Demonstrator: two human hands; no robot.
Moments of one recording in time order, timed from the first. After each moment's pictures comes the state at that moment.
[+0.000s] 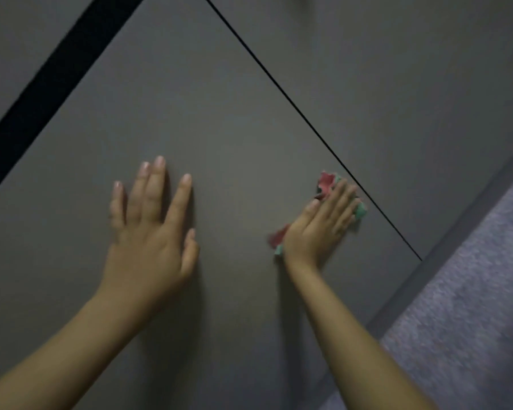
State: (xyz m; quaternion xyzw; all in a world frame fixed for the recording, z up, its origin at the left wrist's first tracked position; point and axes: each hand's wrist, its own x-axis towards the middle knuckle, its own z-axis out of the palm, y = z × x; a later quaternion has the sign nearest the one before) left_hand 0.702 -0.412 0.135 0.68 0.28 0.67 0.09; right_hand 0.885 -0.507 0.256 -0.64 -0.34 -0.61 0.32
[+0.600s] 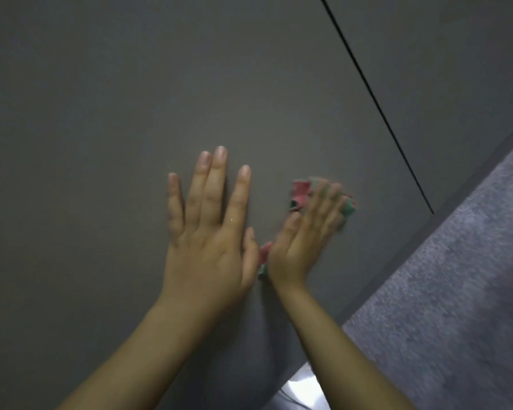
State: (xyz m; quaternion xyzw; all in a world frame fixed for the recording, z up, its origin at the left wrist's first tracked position) left_hand 0.773 -0.473 0.128 0.68 0.19 0.69 0.14; right_hand 0.918 -0.539 0.165 -0.66 -0.40 -0.58 0.26
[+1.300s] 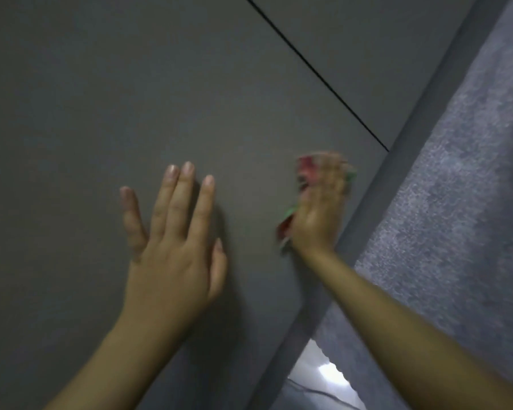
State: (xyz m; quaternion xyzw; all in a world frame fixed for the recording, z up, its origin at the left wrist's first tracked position) left_hand 0.839 -0.538 0.121 0.75 0.16 0.64 0.08; right_hand 1.037 -0.648 0.209 -0.65 -0.39 -0.61 0.23
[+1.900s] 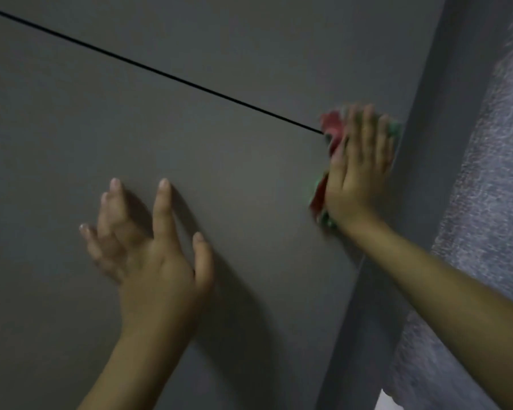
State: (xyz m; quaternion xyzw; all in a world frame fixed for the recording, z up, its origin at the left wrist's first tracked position) left_hand 0.891 -0.564 0.185 0.66 0.31 0.68 0.10; right_hand 1.089 -0.673 0.318 -0.60 -0.37 -0.64 0.29
